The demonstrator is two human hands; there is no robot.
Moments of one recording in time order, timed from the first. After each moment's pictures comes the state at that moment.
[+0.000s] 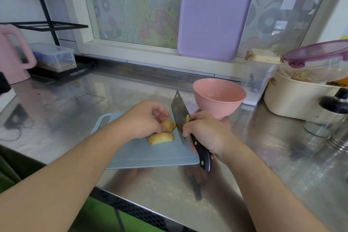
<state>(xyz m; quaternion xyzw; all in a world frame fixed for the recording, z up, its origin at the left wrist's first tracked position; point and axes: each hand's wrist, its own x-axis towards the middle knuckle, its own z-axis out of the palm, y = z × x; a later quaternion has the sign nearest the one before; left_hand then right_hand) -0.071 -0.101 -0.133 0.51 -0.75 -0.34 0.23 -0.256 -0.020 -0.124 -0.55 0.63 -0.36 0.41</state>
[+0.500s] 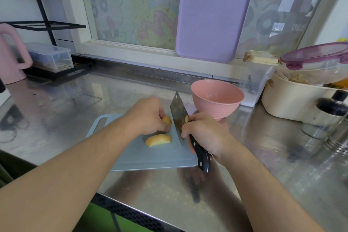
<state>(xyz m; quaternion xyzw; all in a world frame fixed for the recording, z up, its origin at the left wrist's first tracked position) -0.093 -0.109 -0.119 0.57 -0.79 -0.17 0.13 -0.255 -0.018 -0.123 -0.54 0.63 -0.38 0.42</state>
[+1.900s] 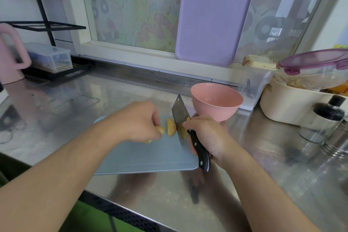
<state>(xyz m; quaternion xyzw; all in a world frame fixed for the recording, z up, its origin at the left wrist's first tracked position) -0.067 -0.087 -0.104 0.57 -0.79 -0.19 0.11 -0.258 -0.015 -0.119 -0.48 0.63 -0.42 0.44</state>
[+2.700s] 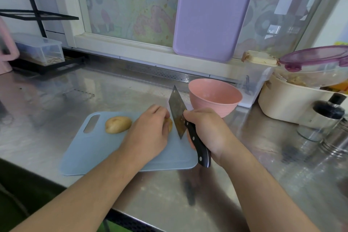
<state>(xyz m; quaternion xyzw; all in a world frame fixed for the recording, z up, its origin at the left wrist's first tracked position) -0.105 -0.080 -0.171 0.47 -0.81 -0.05 0.34 -0.262 -0.019 -0.117 -0.50 0.59 -0.46 0.43</state>
